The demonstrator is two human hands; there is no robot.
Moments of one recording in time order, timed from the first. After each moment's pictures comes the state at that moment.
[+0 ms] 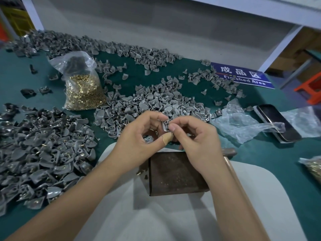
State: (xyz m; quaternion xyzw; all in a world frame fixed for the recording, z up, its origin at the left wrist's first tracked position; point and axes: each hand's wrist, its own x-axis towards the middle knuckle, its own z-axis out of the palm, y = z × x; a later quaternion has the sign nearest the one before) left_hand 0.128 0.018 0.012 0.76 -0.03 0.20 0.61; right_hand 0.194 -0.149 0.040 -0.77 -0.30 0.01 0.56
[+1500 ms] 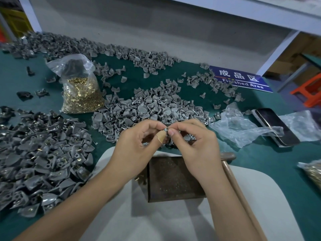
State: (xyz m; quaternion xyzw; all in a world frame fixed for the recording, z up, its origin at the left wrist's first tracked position) left_hand 0.124 0.010 0.015 0.75 0.02 0.22 0.62; right_hand 0.190 -0.146 0.046 -0.80 -0.29 -0.06 0.51
